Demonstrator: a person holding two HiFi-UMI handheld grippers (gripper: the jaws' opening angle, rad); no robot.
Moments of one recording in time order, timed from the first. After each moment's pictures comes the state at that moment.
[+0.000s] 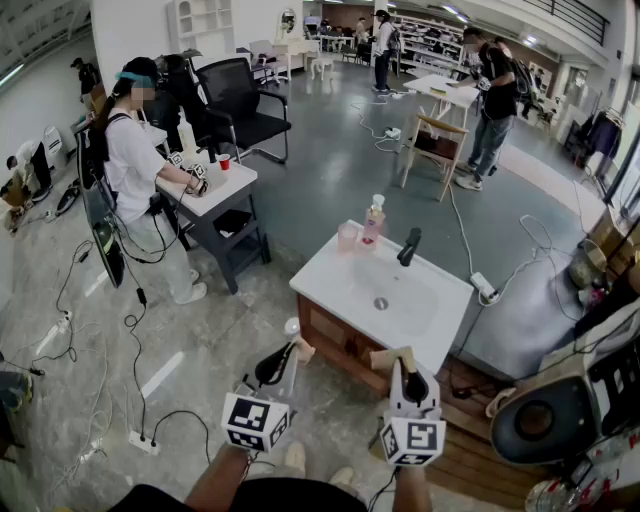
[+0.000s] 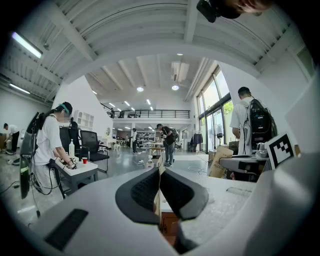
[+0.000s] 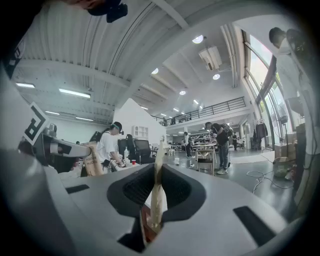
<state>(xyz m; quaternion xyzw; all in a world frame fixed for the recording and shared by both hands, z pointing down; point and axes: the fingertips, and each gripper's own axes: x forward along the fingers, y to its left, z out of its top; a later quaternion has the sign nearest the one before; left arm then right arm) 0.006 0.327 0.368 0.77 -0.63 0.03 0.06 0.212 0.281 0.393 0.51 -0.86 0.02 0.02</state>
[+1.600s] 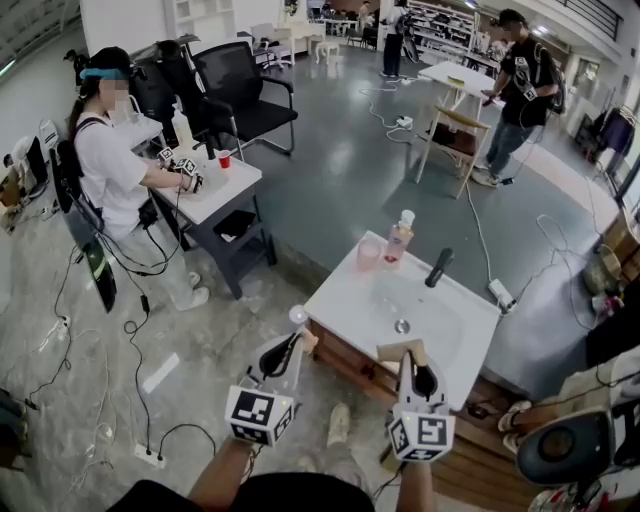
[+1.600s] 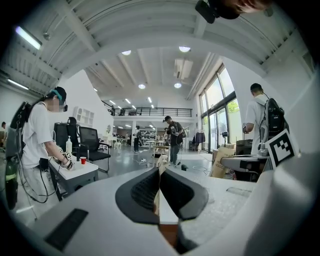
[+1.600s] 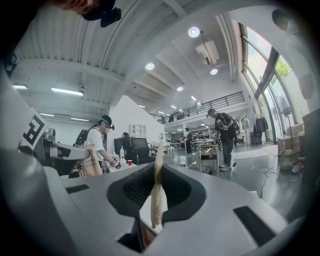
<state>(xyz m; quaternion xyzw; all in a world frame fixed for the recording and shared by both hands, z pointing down) -0.098 0.181 0.408 0.77 -0.63 0.03 0.07 0.117 0.136 0.431 0.51 -0.86 0.04 0.02</state>
